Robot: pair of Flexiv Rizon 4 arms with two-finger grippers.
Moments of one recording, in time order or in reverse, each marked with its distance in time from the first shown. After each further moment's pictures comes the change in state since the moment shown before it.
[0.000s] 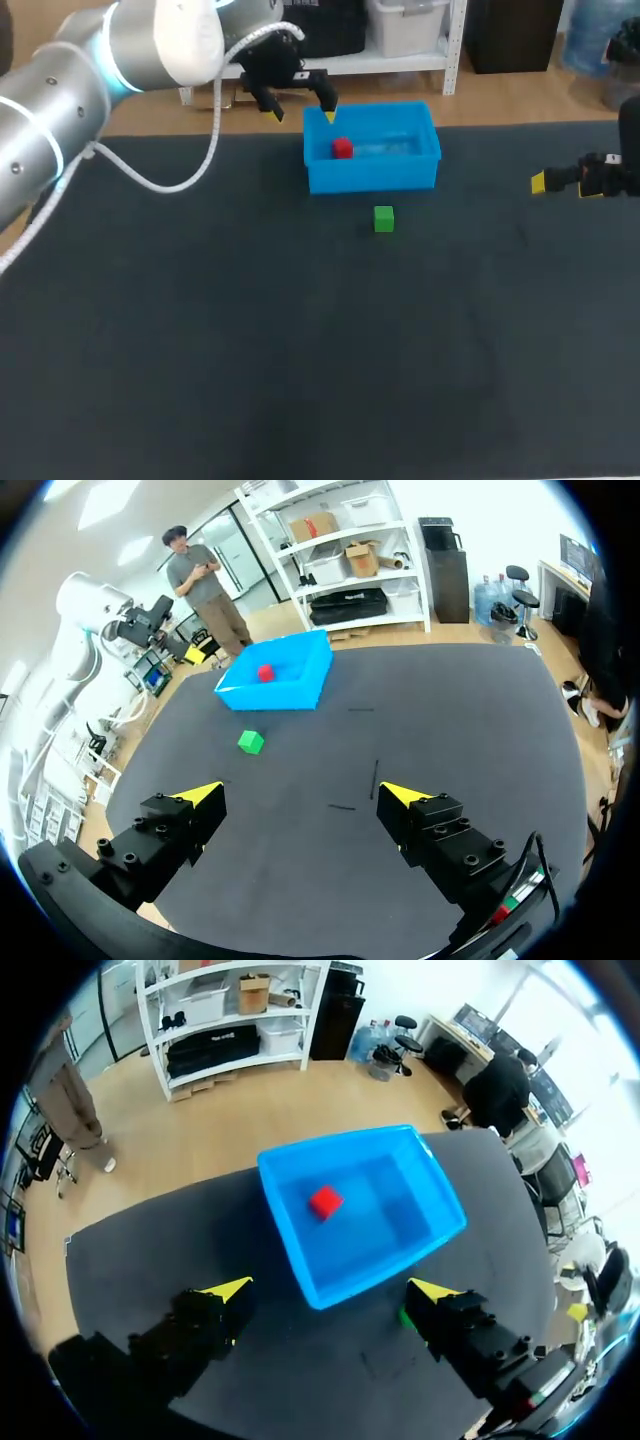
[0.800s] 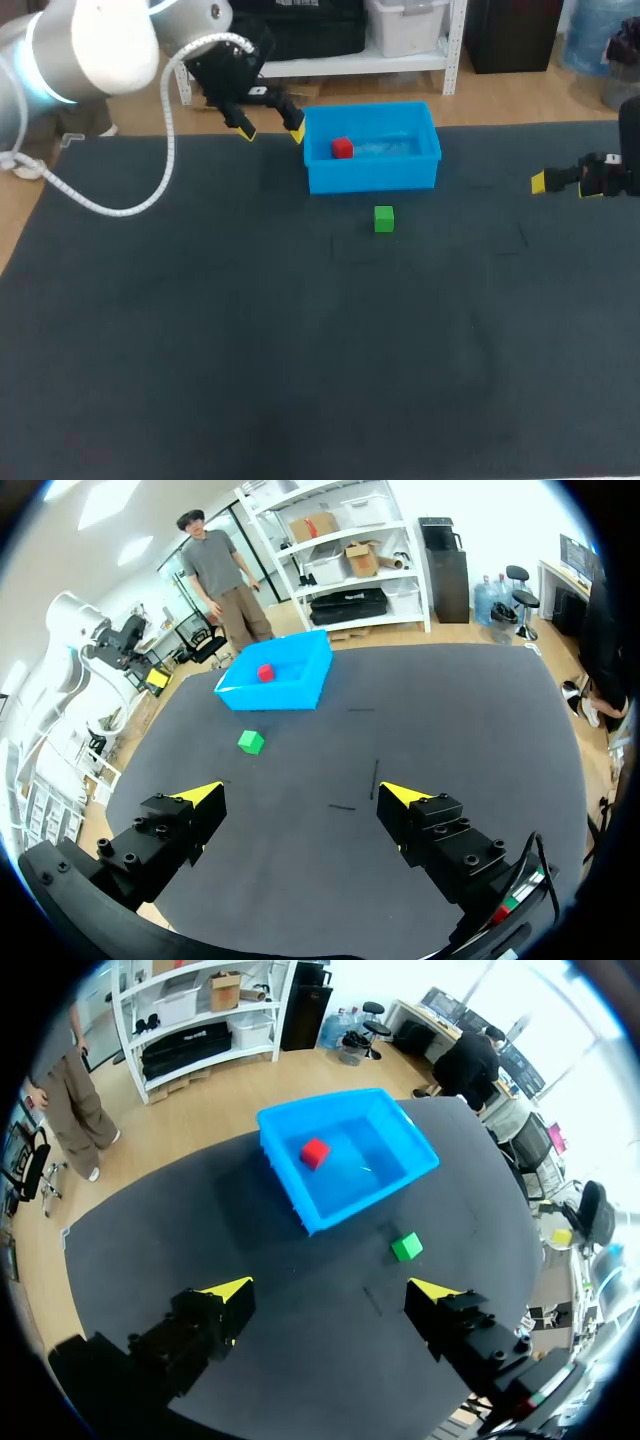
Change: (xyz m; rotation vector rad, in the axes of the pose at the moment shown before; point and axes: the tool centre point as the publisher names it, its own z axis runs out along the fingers) left arm 0.066 0.015 -0.043 0.093 0.040 0.101; right arm 0.000 0.000 0.000 0.000 0.000 0.000
